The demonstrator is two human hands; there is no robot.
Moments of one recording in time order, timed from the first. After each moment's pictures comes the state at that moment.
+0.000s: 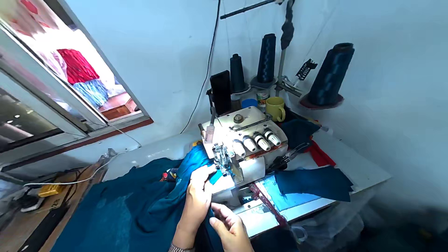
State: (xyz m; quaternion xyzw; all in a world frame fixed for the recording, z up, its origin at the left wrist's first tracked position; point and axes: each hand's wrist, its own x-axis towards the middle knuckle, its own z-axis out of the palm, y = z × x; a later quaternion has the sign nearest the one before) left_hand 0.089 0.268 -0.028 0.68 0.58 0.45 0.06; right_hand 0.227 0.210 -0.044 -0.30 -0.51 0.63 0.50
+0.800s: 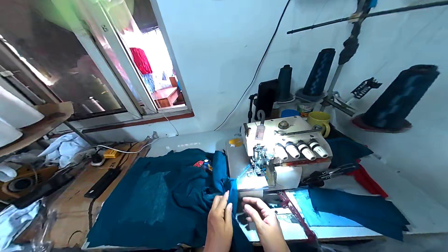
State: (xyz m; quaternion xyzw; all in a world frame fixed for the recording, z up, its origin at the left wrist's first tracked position) left_hand 0.100 0.179 -0.063 0.56 0.66 0.49 0.02; right_hand 0.234 0.227 -0.062 -0.34 -0.55 0.60 0.47
